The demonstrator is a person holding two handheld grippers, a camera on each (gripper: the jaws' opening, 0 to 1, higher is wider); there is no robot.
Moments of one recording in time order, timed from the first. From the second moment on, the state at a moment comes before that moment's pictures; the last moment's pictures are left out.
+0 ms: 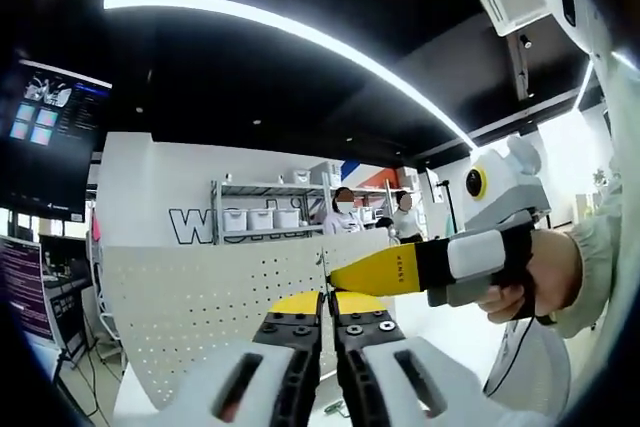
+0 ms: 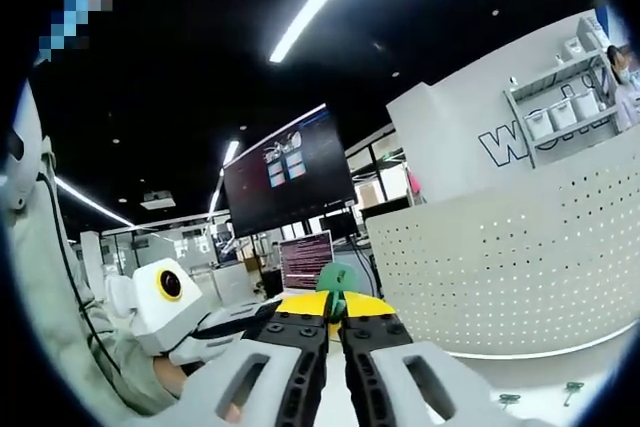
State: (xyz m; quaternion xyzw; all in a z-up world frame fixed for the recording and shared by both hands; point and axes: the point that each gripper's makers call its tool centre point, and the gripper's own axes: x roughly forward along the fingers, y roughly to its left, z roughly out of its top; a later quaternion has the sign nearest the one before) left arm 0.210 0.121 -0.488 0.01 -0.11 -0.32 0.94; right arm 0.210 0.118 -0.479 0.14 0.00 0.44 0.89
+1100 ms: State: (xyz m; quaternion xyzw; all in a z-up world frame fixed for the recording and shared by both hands) left arm 0.215 0.156 -0.571 0.00 0.03 -0.30 0.95; right arm 0.242 0.093 -0.497 0.06 -0.04 0.38 0.92
